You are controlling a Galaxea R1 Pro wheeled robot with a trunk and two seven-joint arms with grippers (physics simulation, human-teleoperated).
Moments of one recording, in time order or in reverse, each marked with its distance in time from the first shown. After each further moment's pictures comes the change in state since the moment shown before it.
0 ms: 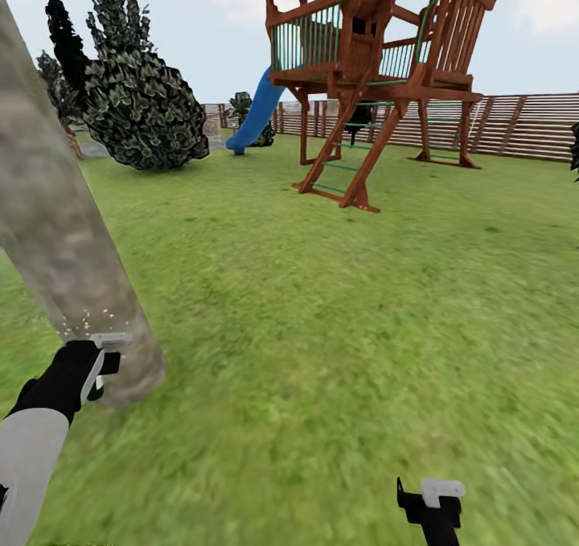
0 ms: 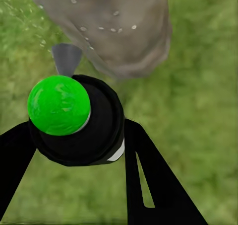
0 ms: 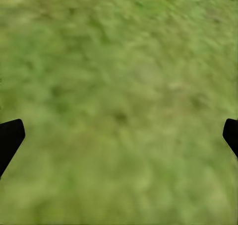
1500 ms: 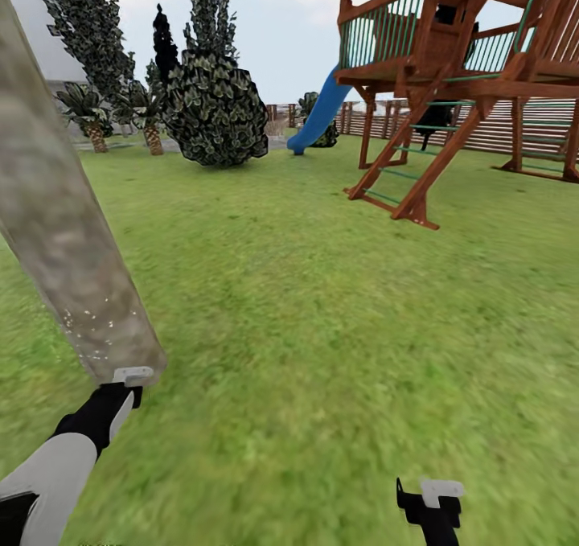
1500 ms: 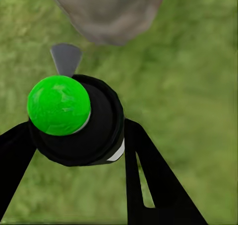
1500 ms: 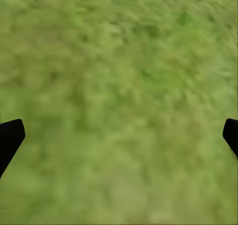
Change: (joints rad) left arm 0.052 -0.095 0.013 0.253 0.013 -0.295 0.153; right arm 0.000 0.001 0.000 0.001 0.000 0.000 0.003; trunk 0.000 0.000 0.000
